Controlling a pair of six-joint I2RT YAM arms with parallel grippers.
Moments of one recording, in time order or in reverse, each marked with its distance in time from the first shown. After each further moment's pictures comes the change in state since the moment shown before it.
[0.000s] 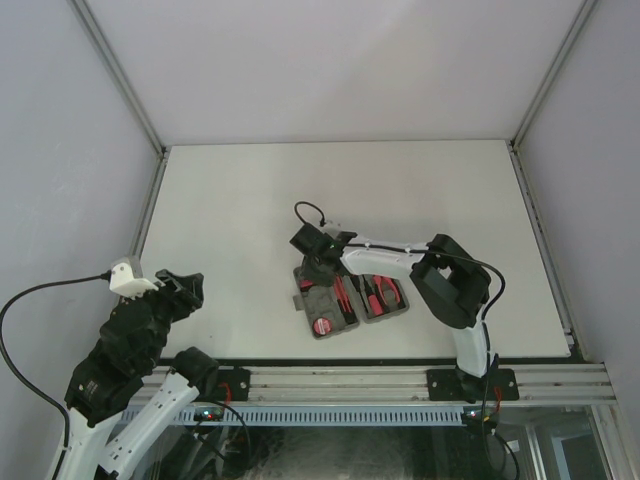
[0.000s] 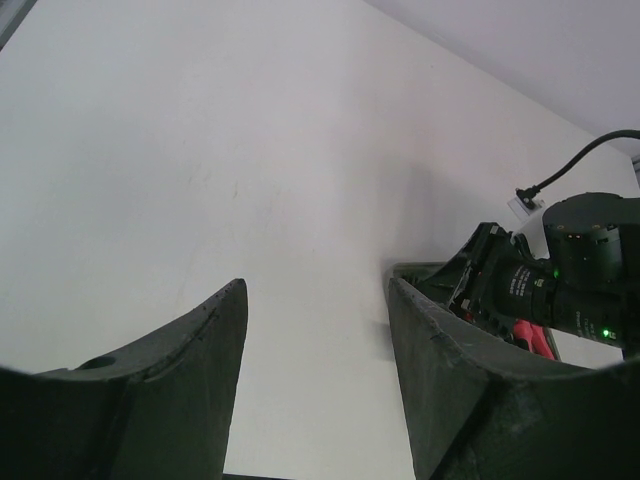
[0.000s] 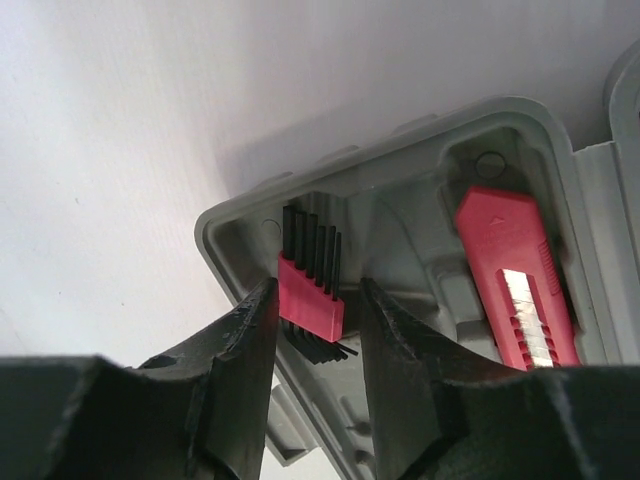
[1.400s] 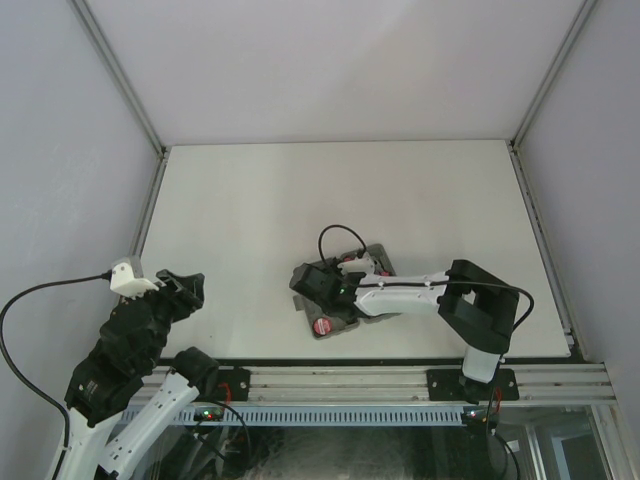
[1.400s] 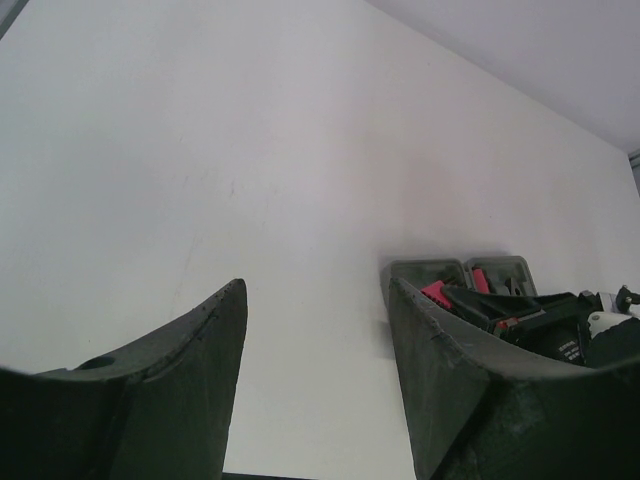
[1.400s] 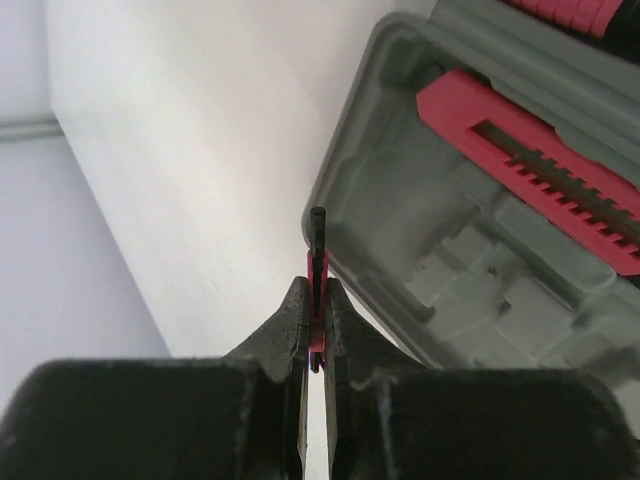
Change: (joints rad) left arm 0.000 0.000 0.000 0.000 0.008 0.000; right arm 0.207 -0.212 -0.297 0.215 0.507 0.795
